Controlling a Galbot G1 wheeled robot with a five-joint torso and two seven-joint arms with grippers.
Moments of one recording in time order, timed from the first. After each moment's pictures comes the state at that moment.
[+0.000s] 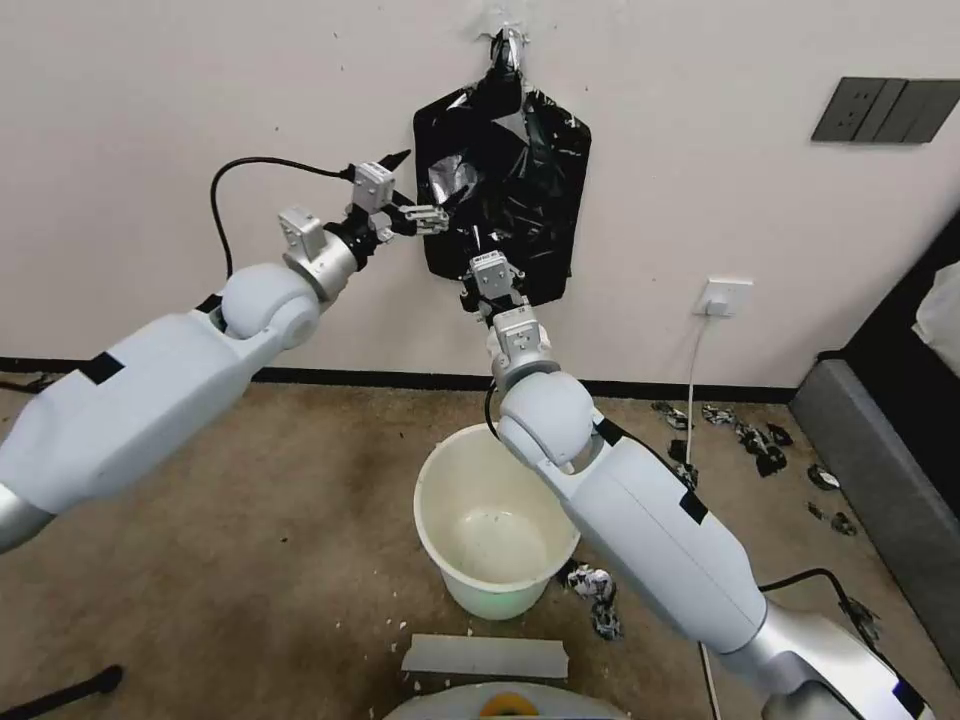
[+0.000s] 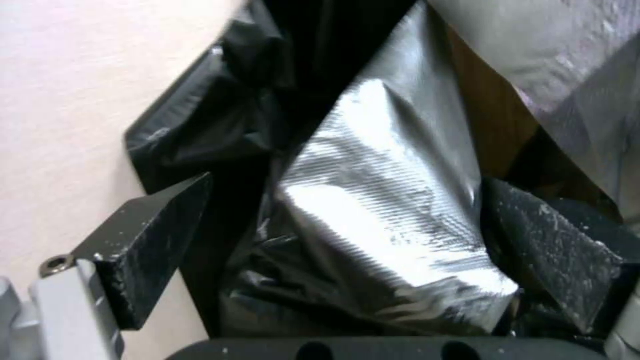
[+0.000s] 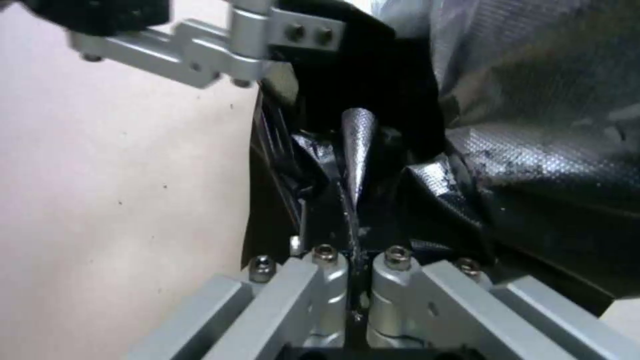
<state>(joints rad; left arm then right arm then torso) 0.08 -0.70 0.55 -1.61 -0.89 -0.14 0.03 -0.65 1.35 -0.21 1.80 0.18 -0.35 0.46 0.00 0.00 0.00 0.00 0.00</state>
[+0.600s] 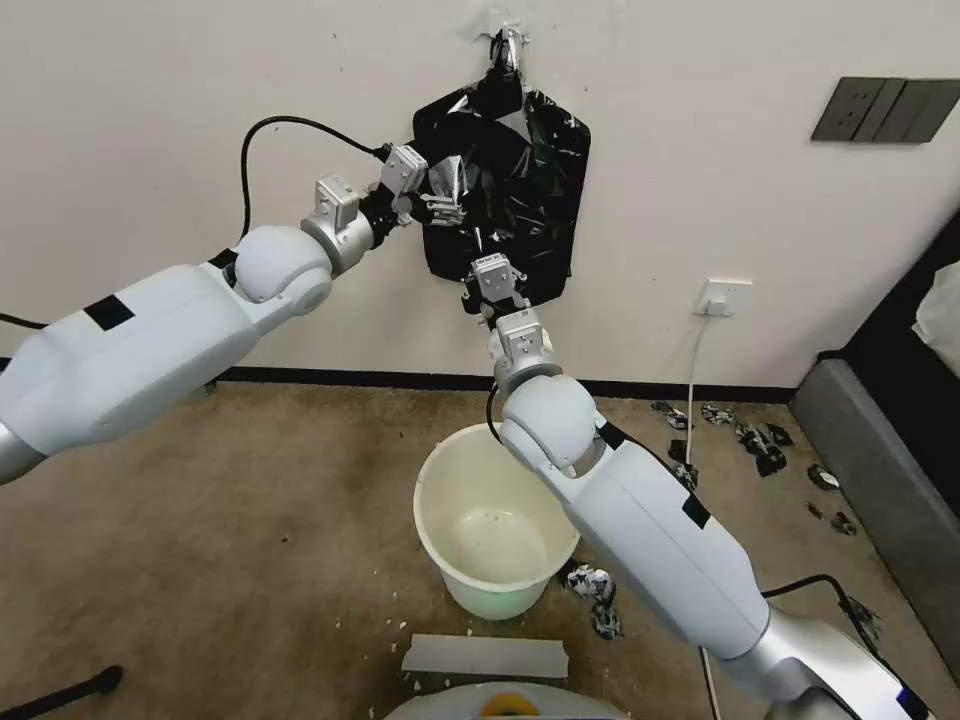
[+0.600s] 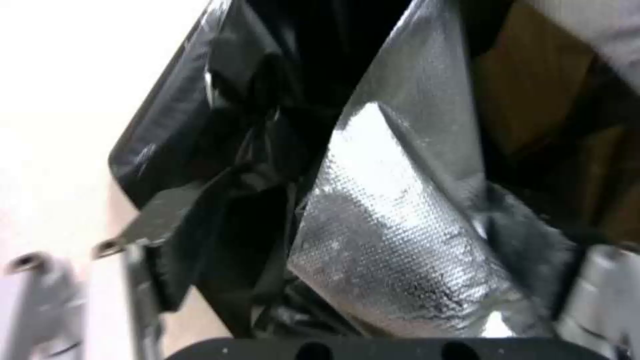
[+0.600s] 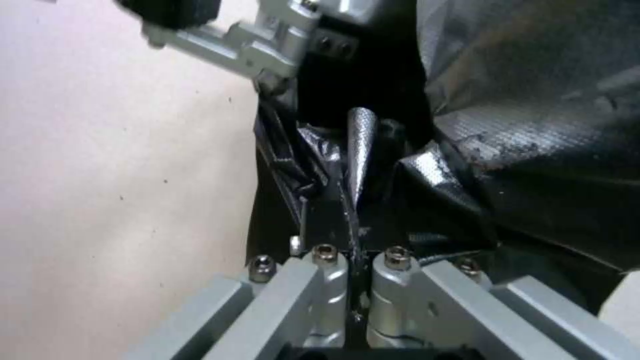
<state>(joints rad) -0.07 -0.71 0.69 -1.58 -0.84 -0.05 -0.02 -0.68 1.34 -0.20 1.81 0.18 -0.34 0.46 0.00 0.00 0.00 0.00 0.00</state>
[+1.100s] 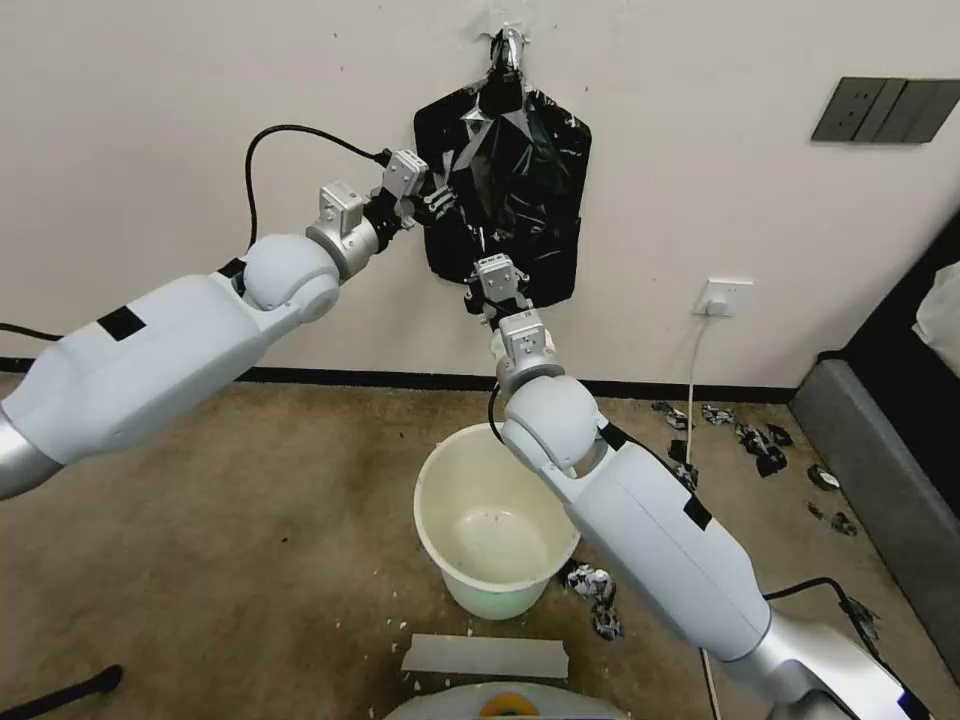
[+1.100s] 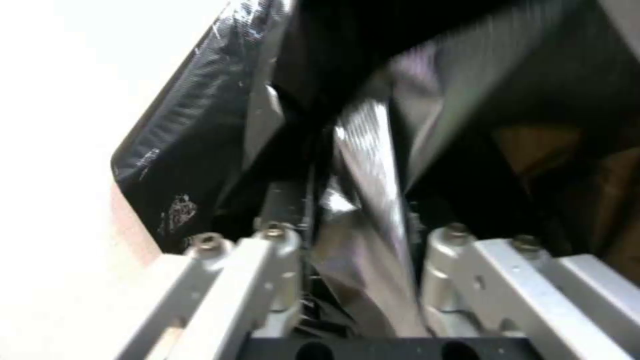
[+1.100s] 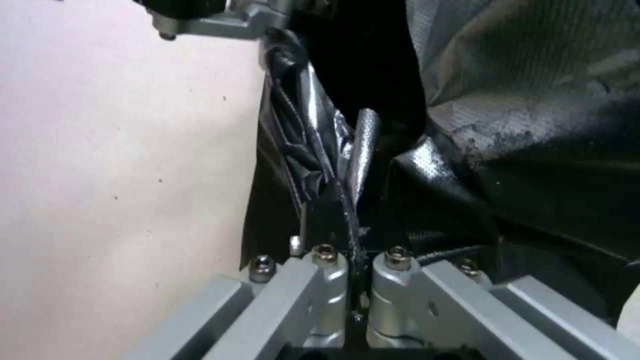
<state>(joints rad) -0.02 -0.74 0.64 -1.58 -0.84 -0.05 -0.05 -0.68 1.34 -0.19 1.80 0.18 -0.34 0.46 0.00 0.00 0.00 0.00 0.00</state>
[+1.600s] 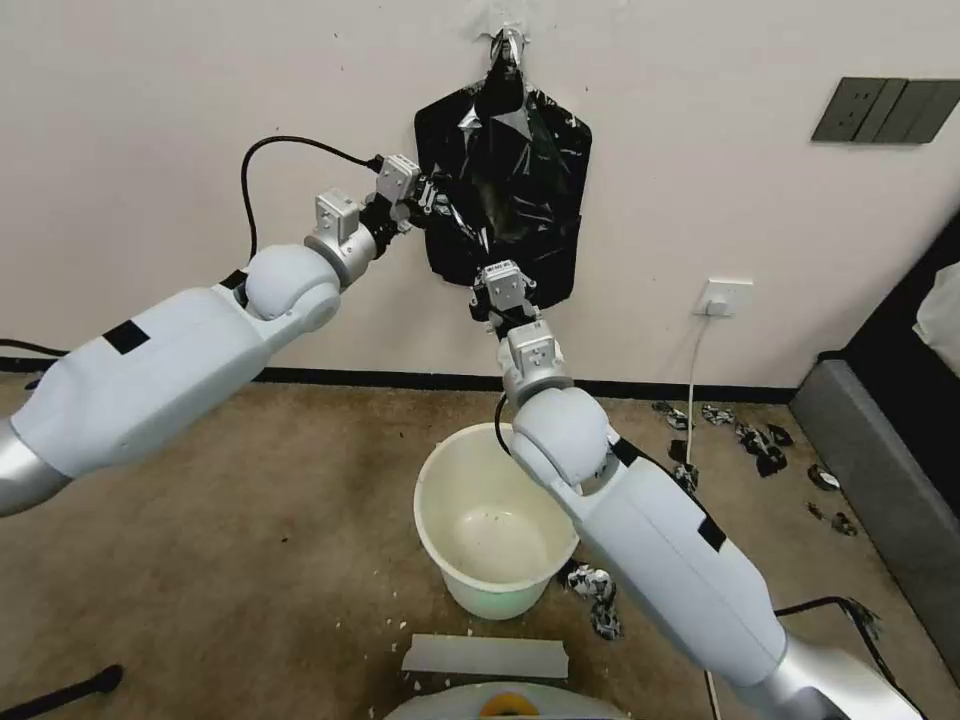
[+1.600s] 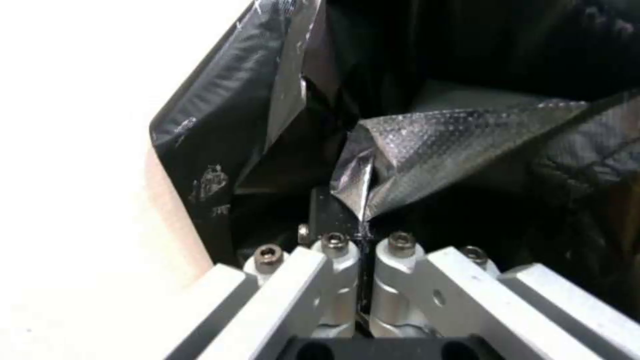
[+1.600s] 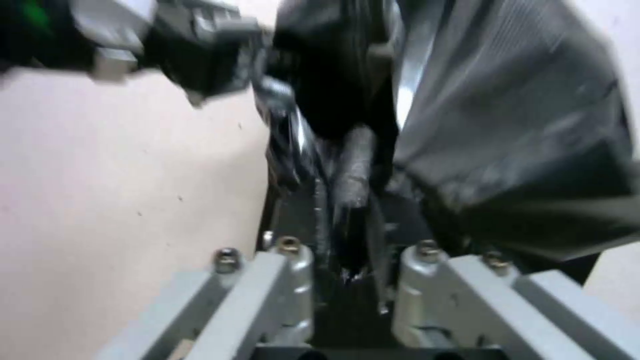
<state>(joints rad) 0.04 -0.75 0.58 -1.59 -0.84 -0.05 -0.10 -0.77 1.31 -0.17 1.93 0.13 -0.33 0.42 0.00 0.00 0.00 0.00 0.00</state>
